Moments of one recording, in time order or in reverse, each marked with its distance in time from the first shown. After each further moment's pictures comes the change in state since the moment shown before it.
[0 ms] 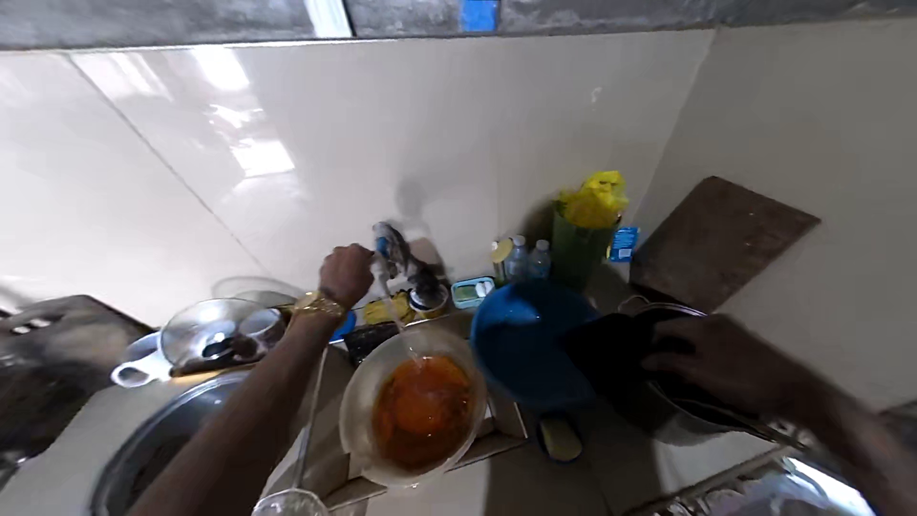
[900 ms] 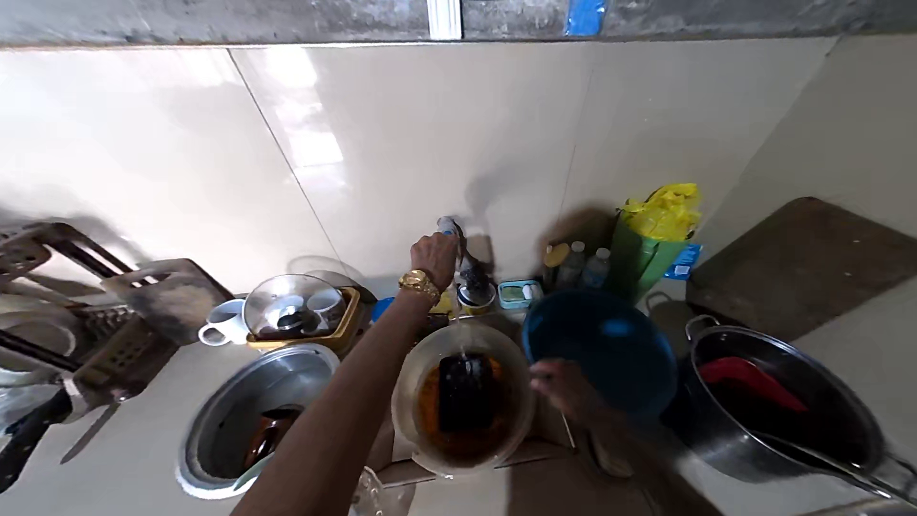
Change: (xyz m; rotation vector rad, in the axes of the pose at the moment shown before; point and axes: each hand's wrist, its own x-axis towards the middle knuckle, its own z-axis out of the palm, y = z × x) left_hand -0.001 0.027 -0.010 0.188 -0.094 0.022; right_hand 0.101 -0.118 0.196 0.352 -0.163 -0.113
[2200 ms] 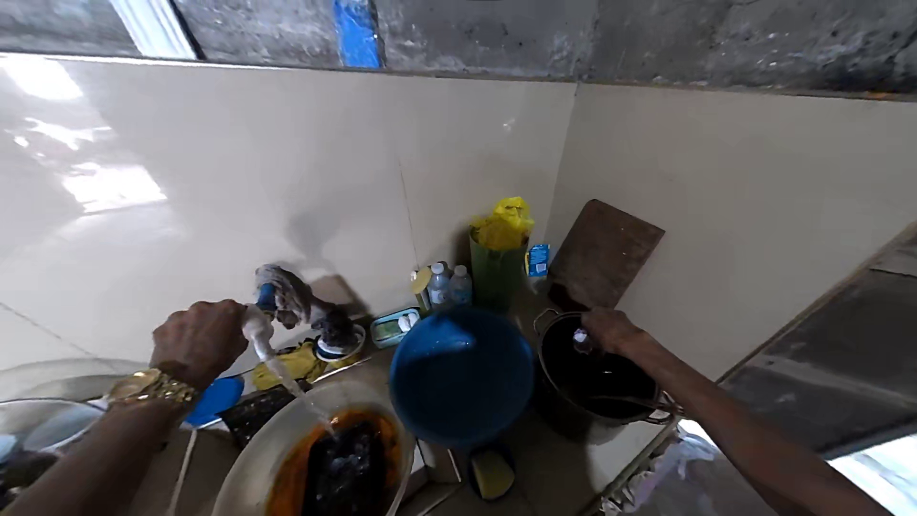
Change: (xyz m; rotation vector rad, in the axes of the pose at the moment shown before) left_hand 0.006 -0.008 0.021 0.092 0.114 -0.058; right_hand -0.090 0.155 -0.238 -0.724 0.022 0.551
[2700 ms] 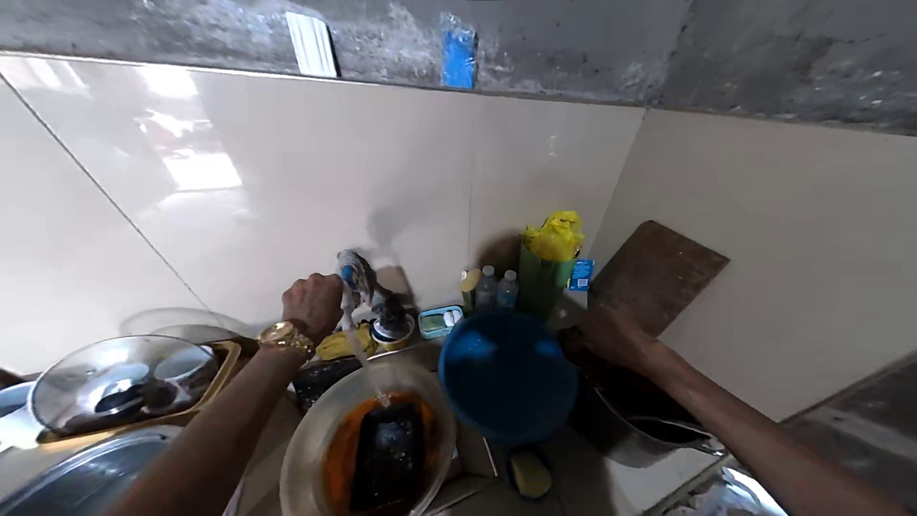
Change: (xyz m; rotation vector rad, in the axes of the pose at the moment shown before) left_hand -0.008 0.001 -0.020 -0.062 -0.104 0.006; right_hand -0.029 -0.109 -0.054 -0.077 0.139 -0.242
